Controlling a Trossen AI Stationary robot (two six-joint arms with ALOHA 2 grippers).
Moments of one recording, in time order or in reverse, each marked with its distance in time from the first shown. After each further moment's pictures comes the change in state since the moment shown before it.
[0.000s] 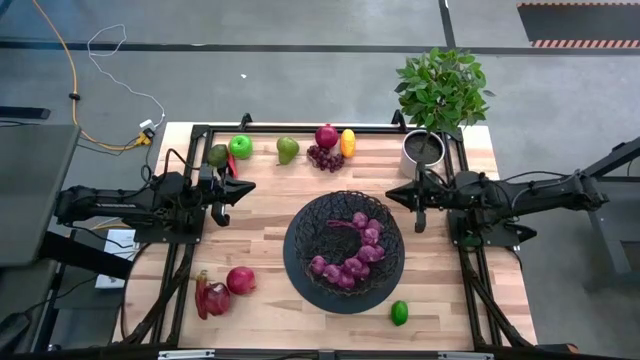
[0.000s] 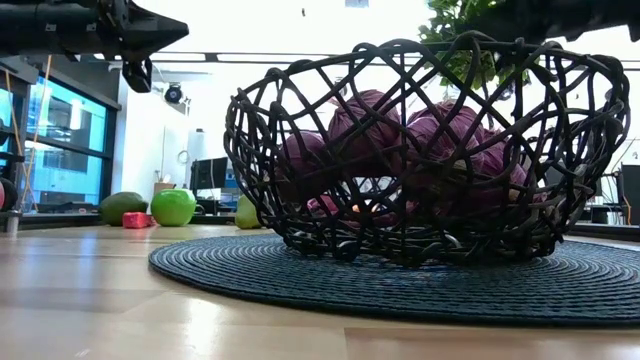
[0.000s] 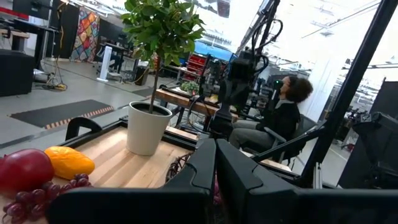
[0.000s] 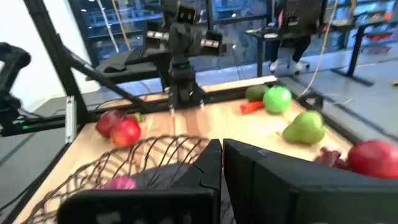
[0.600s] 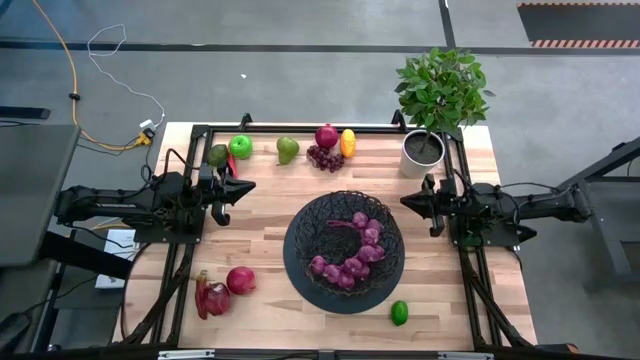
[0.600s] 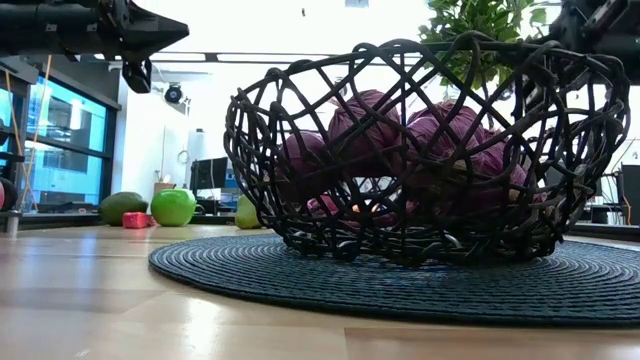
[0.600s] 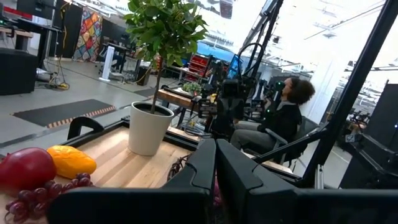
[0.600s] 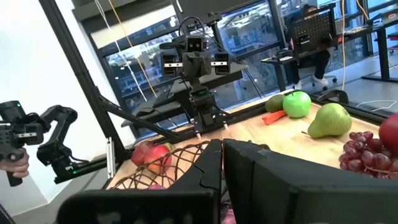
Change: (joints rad) left arm 0.000 0.000 0.000 0.000 -0.010 -0.008; right arm 0.000 -0.416 -0.353 0.146 -0.032 0.177
